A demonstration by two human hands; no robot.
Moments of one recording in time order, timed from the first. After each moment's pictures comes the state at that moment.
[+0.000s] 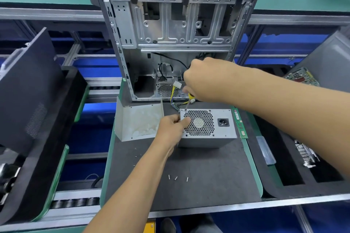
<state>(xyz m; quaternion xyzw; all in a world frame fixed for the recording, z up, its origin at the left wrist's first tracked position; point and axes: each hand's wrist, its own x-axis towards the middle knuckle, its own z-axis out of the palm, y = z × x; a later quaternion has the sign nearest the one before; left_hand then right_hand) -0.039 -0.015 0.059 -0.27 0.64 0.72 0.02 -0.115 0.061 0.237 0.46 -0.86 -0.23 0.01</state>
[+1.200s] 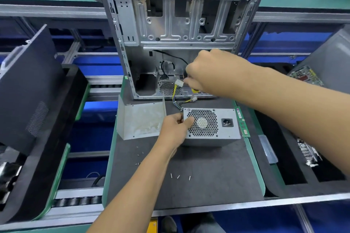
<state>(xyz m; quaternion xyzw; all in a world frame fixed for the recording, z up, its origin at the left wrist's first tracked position) -0.035 -0.016 0.055 -0.25 0.64 0.73 0.01 -0.120 0.063 0.237 0.50 -0.85 -0.17 0.06</state>
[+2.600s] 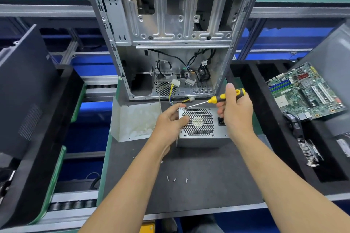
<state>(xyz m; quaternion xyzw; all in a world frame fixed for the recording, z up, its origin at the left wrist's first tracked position) -0.042 -0.021 0.070 -0.23 0.59 0.77 0.03 -0.122 0.130 0.091 -0.08 -0.75 0.66 0.02</state>
